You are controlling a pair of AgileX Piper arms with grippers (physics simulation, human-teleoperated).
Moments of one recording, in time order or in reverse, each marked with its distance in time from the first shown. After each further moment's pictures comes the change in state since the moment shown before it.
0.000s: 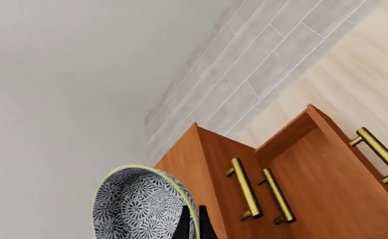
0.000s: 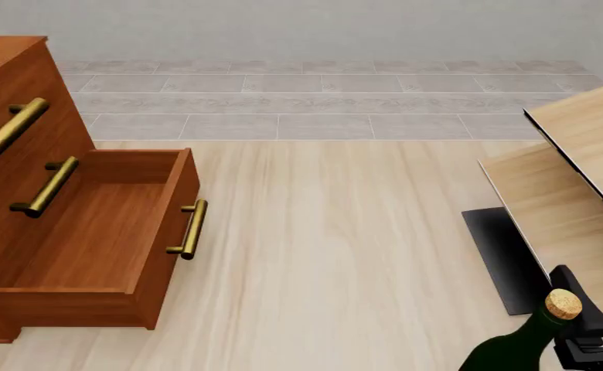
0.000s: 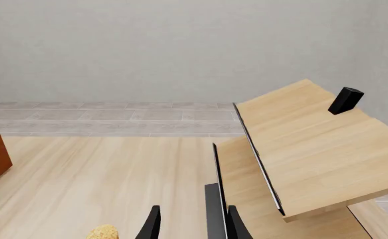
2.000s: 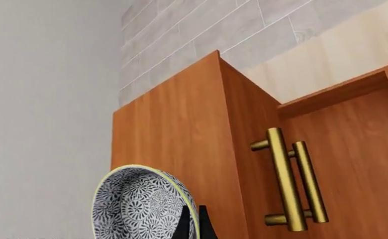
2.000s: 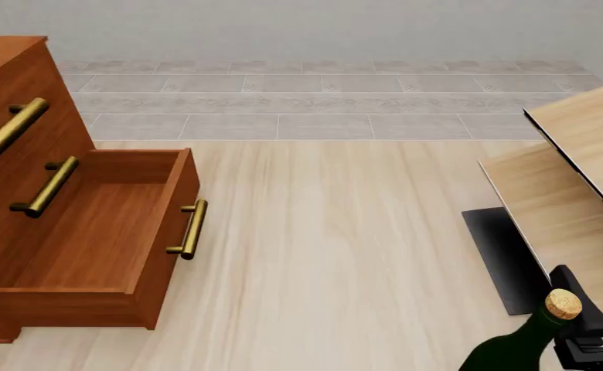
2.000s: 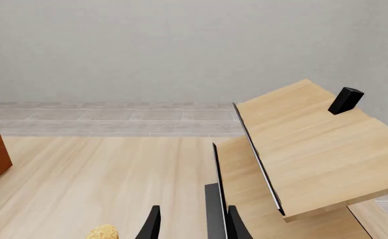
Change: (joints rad) left arm 0.315 0.308 0.053 -0.133 -0.106; right arm 0.000 0.000 0.000 0.000 0.000
